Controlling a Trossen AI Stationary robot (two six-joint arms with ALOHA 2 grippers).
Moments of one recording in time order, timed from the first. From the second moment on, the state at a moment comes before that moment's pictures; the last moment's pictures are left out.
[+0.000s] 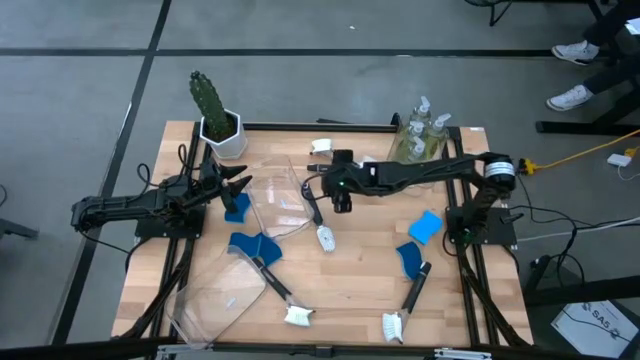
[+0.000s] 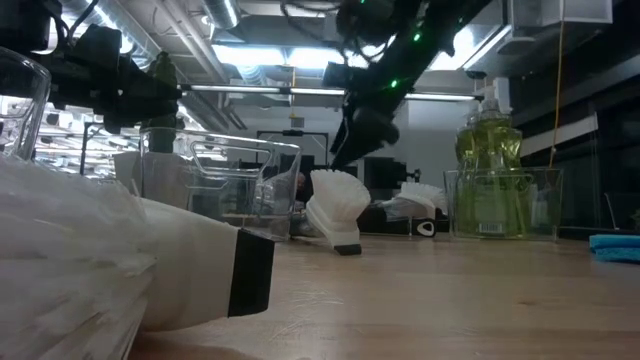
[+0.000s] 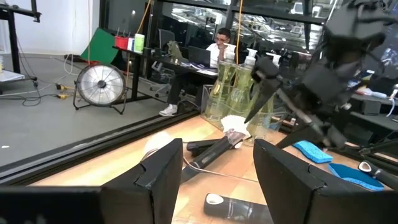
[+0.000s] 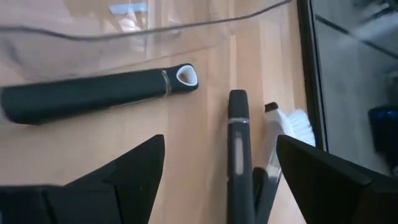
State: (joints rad) left arm 0.14 0.05 0.01 0.08 -0.40 -0.22; right arm -0.11 1.74 1.22 -0.31 0.37 -0.42
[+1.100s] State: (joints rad) left arm 0.14 0.05 0.01 0.08 -0.40 -0.22; right arm -0.29 1.97 1.22 -0.21 0.29 -0.63
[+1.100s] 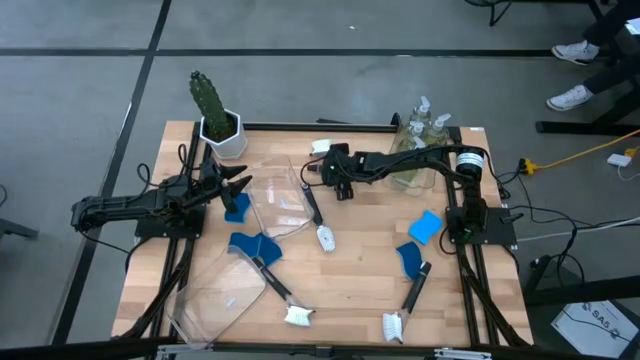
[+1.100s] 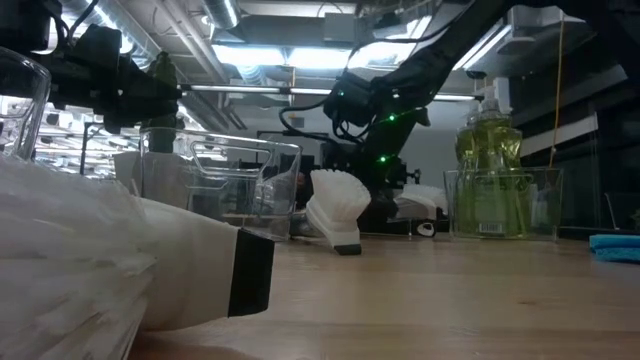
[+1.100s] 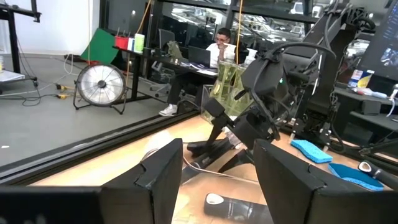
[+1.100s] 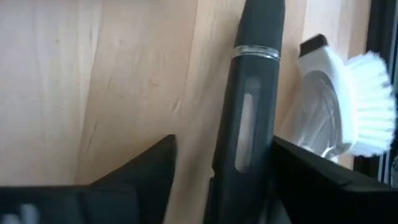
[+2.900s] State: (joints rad) left arm 0.14 0.05 0.01 0.08 -0.40 -0.22; right arm -0.33 1.98 1.61 0.25 -0.35 0.73
